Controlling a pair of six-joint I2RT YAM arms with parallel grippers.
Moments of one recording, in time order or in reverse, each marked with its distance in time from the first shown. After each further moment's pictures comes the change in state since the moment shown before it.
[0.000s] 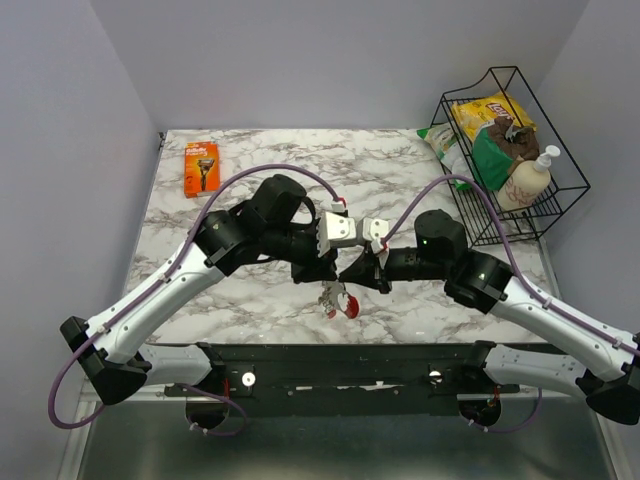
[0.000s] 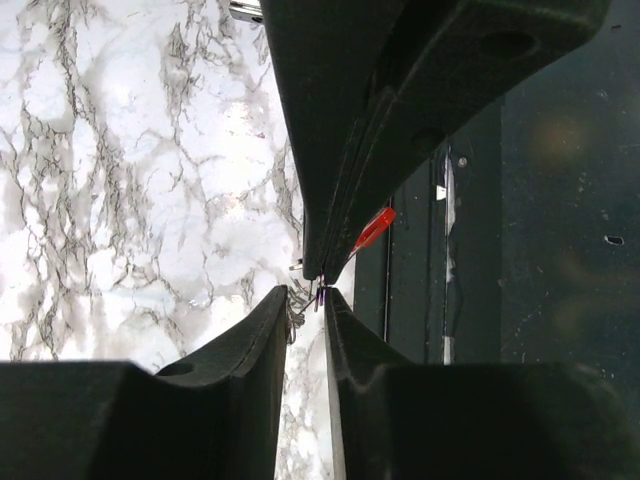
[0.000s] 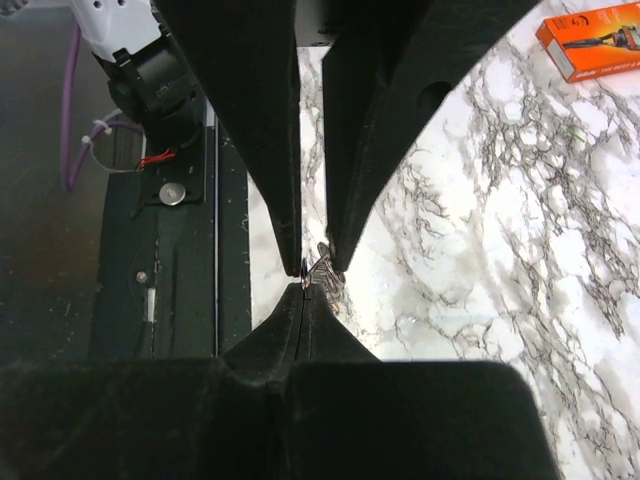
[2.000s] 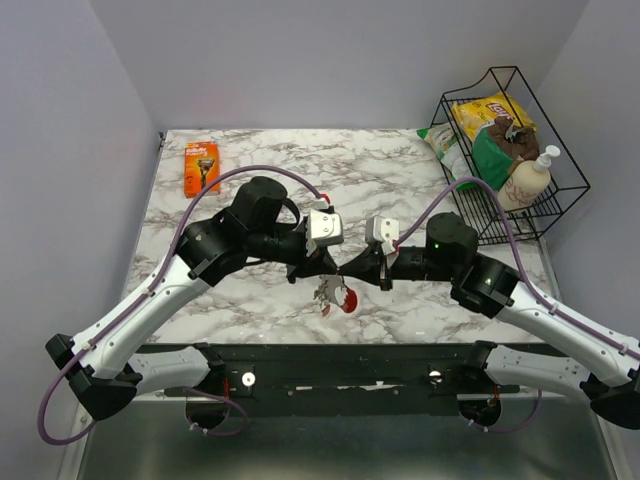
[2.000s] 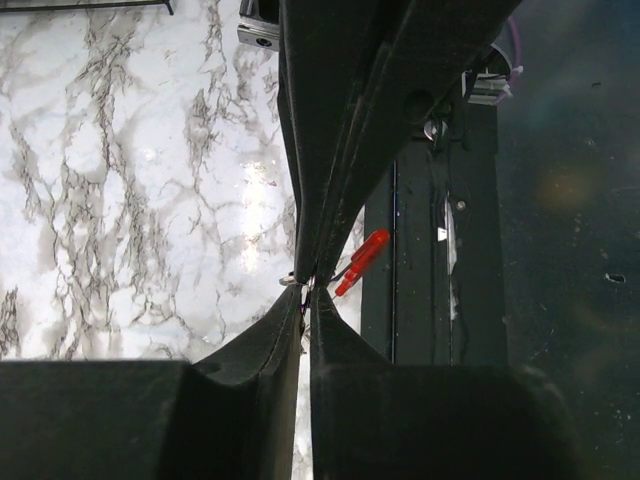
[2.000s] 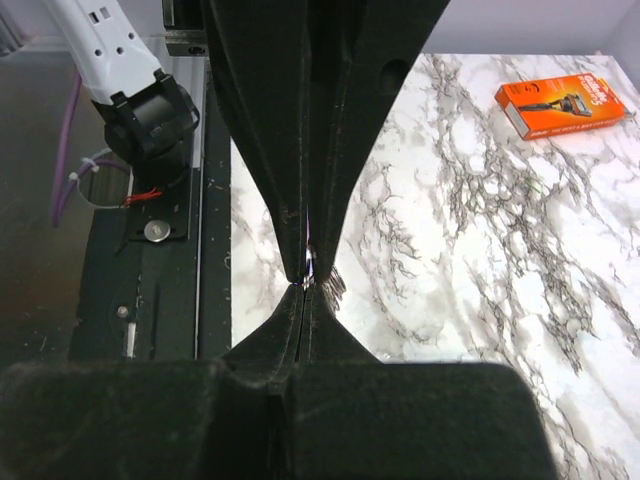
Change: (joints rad) left arm 0.045 -0.106 -0.091 0.156 0.064 -0.039; right arm 0.007 -0.045 -0.026 0.105 0.013 0.007
